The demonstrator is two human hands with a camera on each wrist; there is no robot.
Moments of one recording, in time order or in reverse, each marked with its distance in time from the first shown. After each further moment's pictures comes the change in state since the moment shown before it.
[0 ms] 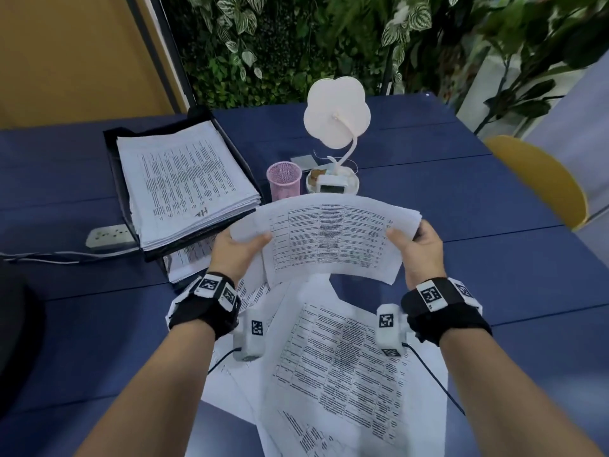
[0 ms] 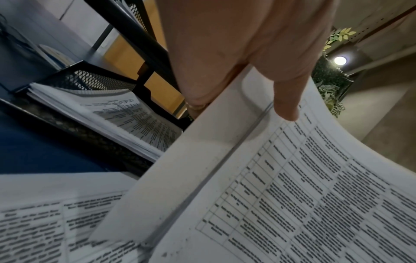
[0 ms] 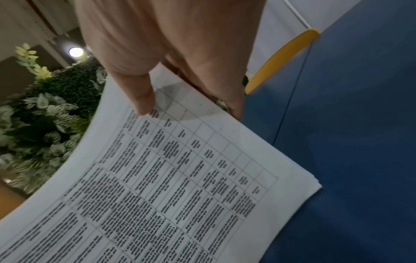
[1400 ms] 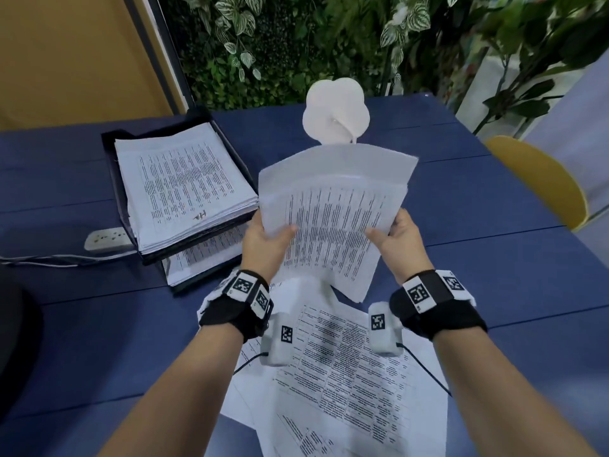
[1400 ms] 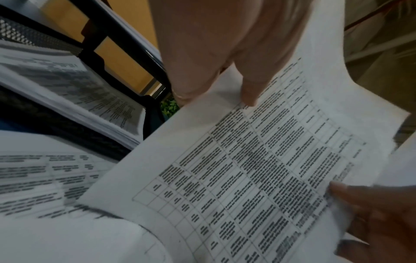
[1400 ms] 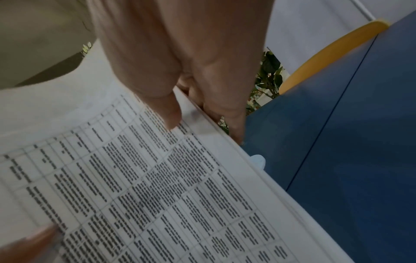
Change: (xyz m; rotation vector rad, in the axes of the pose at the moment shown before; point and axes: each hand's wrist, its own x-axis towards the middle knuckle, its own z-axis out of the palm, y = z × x) left_hand -0.009 0.014 0.050 0.021 -0.016 0.160; right_hand -0.012 -0.029 0.026 -0.279 -0.211 -0.014
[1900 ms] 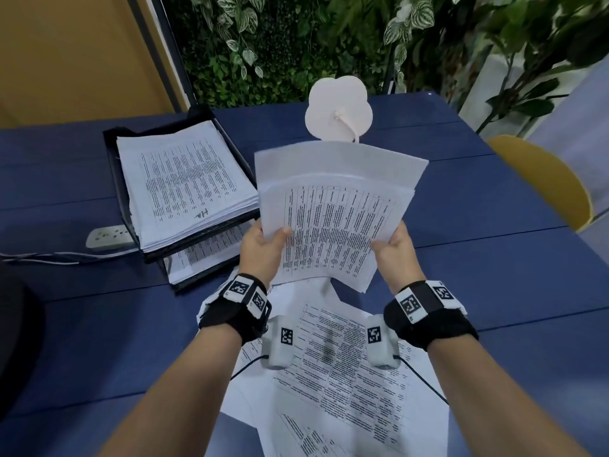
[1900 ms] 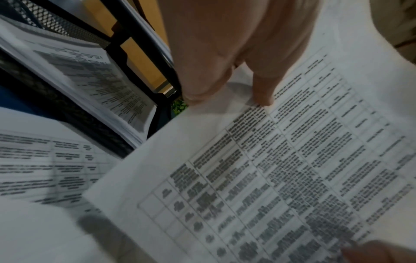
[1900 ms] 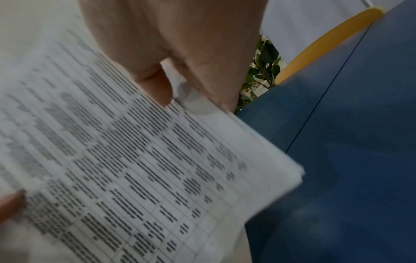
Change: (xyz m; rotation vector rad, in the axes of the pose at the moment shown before) left_hand -0.006 -0.005 -0.005 -0.065 -0.007 -0.076; right_hand -0.006 0.018 0.009 -0.011 -0.012 0.044
